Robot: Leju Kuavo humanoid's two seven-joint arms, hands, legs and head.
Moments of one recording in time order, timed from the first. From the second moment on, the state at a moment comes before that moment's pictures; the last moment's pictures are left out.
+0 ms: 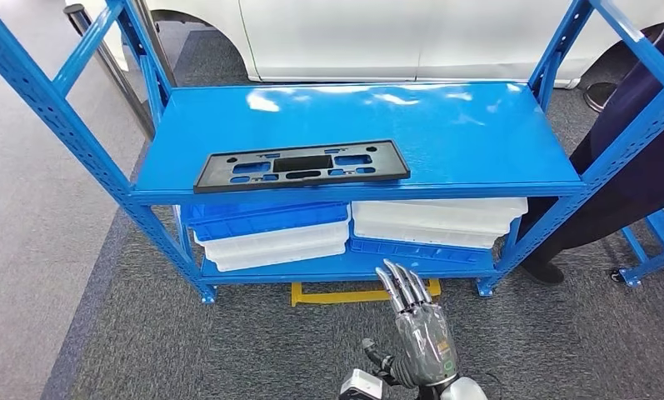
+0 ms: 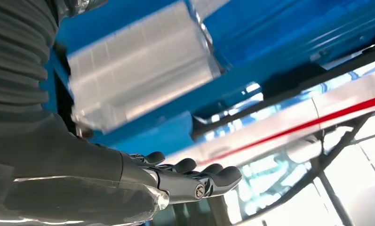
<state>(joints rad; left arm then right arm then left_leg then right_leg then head) 0.01 -0.16 0.86 -0.27 -1.02 0.18 -0.43 0.10 -0.08 0.45 -1.72 1.11 -0.44 -0.04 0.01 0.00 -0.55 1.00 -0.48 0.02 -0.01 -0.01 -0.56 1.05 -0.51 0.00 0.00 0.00</state>
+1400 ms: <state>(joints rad) -0.02 -0.12 0.95 -0.25 -1.16 0.06 -0.45 -0.18 -0.07 0.78 -1.42 1.55 -0.49 0.13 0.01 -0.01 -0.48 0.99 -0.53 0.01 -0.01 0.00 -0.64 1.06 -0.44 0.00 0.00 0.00</state>
